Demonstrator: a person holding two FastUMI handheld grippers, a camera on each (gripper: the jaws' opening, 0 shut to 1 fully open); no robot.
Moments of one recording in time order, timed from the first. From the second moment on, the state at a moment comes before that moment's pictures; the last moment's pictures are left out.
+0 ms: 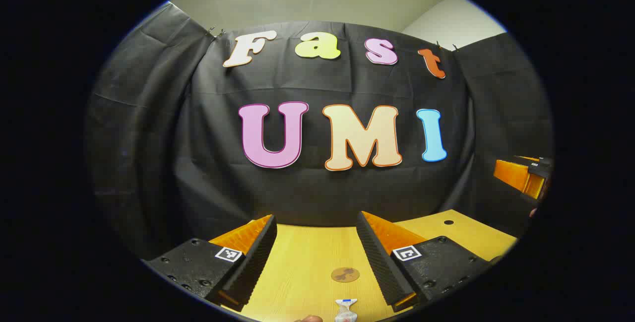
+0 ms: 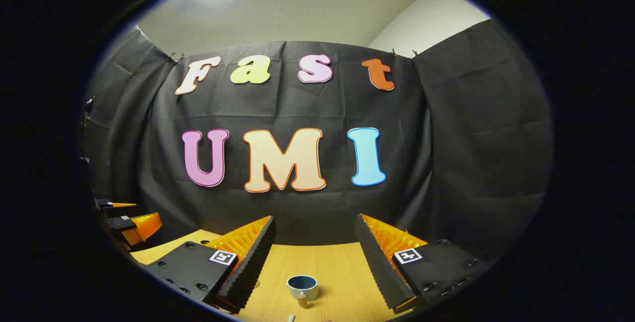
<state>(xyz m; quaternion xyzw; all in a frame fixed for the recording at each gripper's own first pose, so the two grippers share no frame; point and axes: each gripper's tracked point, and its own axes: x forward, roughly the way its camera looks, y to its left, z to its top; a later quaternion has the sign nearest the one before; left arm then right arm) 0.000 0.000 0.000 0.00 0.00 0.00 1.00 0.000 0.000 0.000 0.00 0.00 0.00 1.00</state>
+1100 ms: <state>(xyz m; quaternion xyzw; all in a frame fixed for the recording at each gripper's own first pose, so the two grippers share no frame) 0.008 0.006 -0.005 0.01 0.00 0.01 1.00 0.020 0.032 -0.056 -0.02 0.07 0.04 1.00</state>
